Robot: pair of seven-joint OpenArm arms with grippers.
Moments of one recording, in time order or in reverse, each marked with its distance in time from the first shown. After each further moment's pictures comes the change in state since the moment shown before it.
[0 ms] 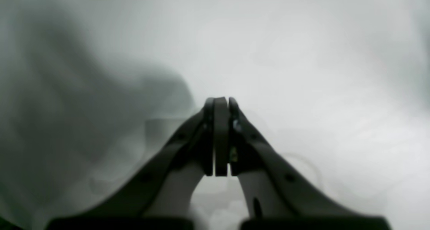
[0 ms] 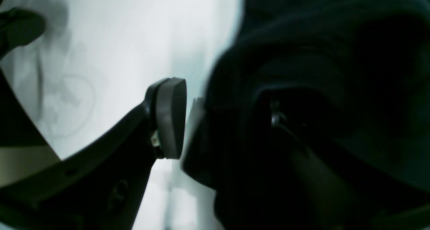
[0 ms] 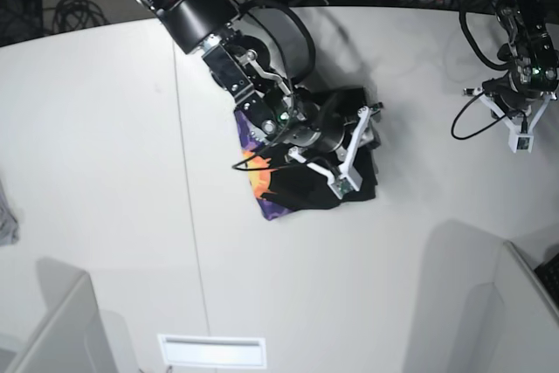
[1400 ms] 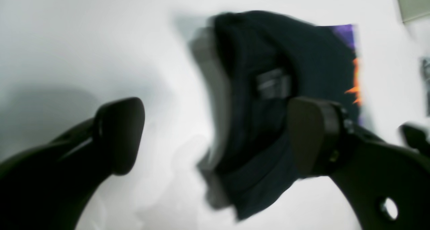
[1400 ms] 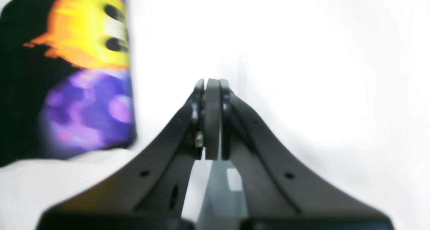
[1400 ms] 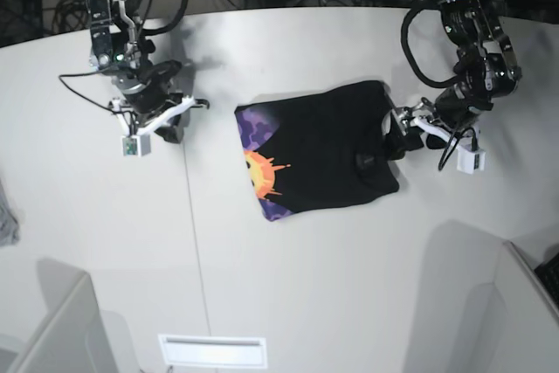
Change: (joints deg) left arm -6.5 15.4 1.8 -0.4 -24.1 0.0 0.0; right arm -26.7 17.6 36.8 19.5 0.8 0.7 12.9
